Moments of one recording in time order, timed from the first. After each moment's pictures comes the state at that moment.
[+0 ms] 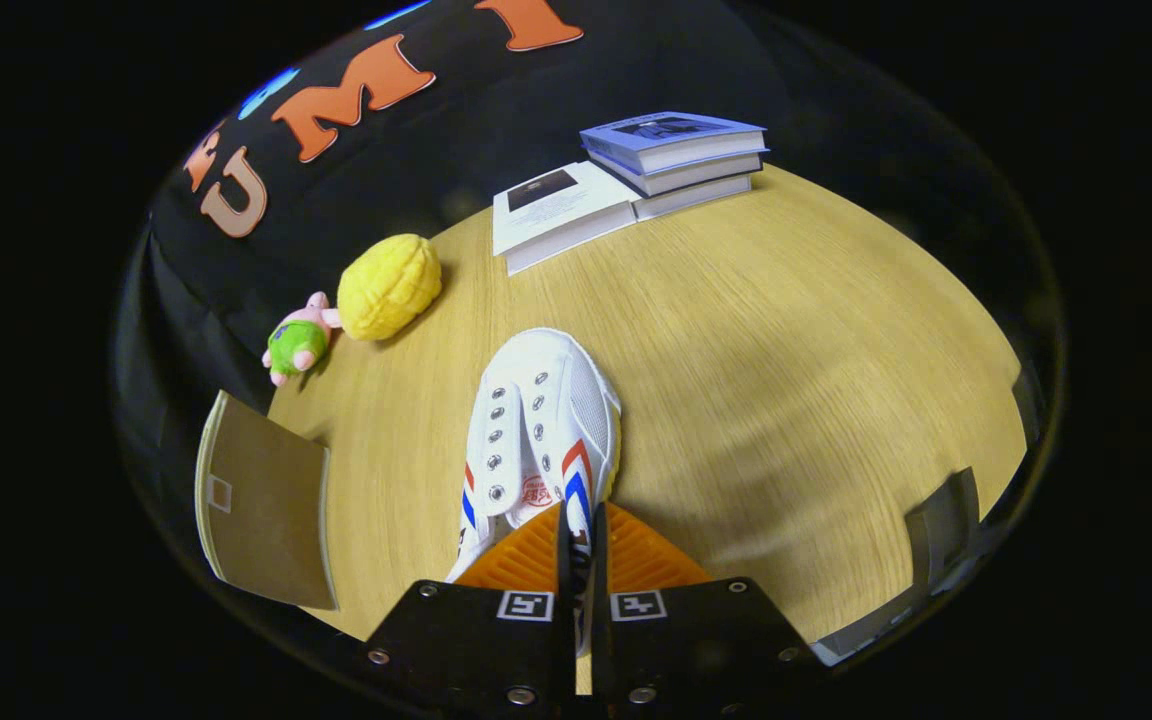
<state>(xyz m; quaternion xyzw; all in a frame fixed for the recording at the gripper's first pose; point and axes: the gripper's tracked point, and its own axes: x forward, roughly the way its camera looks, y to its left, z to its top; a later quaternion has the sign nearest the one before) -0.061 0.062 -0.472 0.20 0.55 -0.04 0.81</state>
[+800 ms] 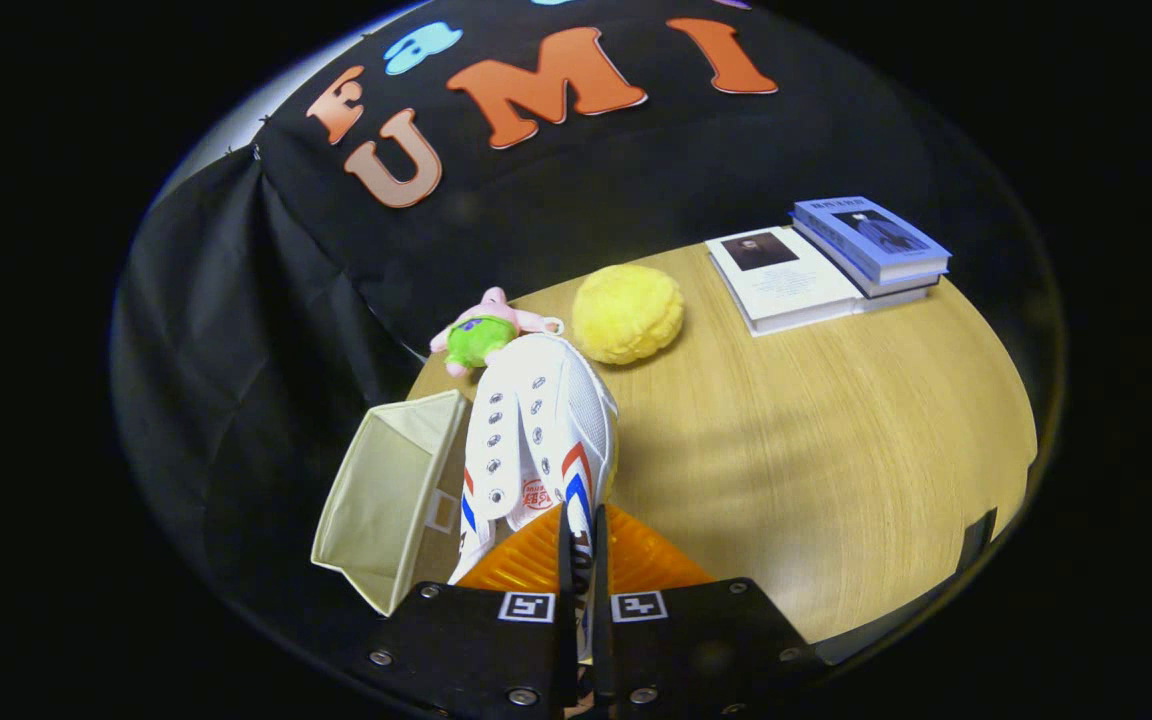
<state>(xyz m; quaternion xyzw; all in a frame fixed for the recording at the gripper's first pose) -0.014 0.261 -0.329 0.16 0.50 0.12 0.84</state>
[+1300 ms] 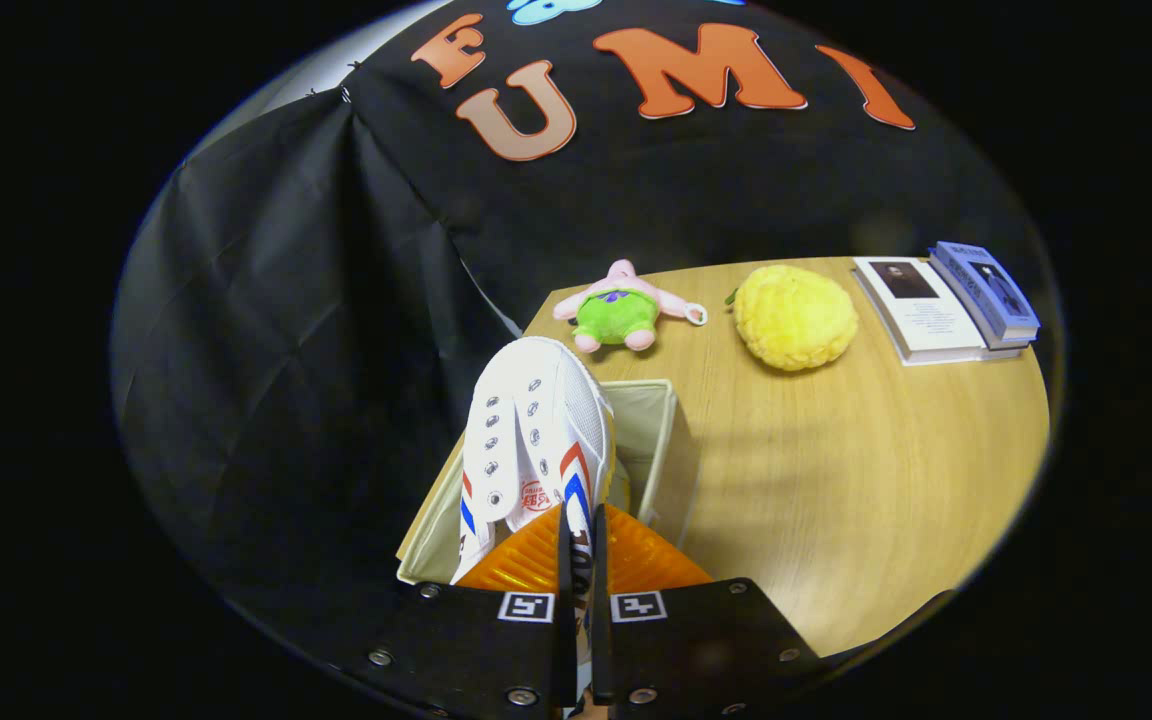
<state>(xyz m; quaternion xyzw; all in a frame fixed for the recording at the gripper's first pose) -0.023 0.417 -0.316 0.14 0.51 0.23 0.82</state>
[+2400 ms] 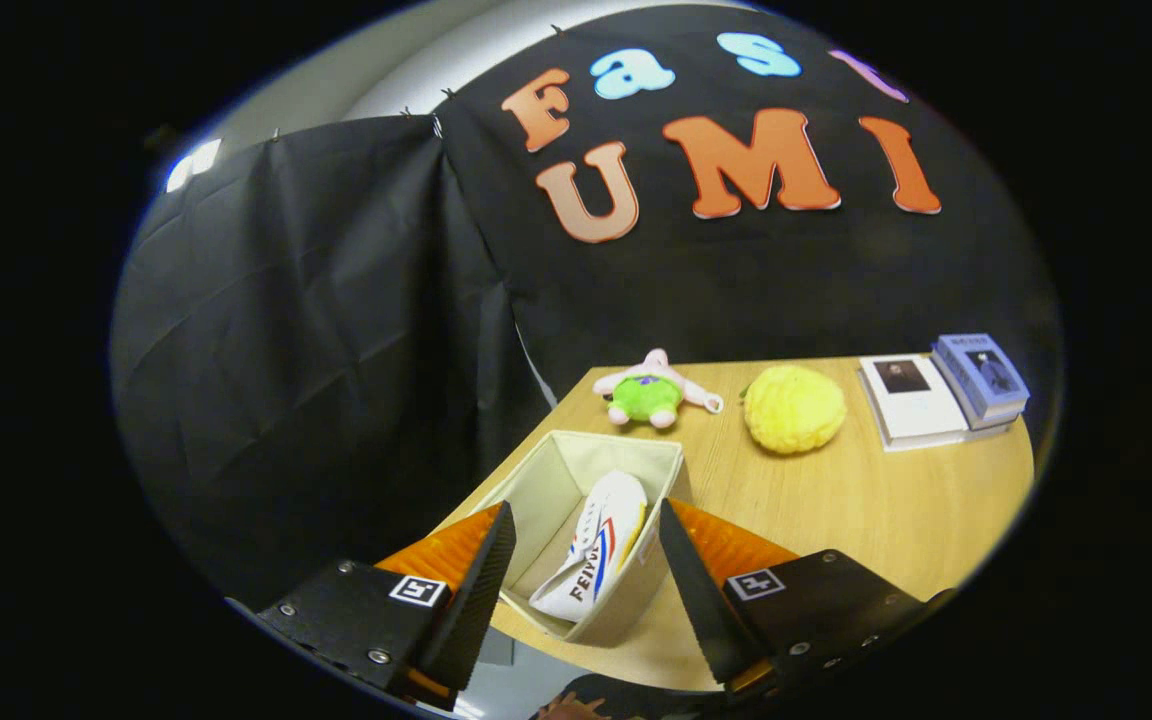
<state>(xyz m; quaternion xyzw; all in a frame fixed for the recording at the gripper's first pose) -0.035 0.348 -0.218 0.09 0.32 0.27 0.90</state>
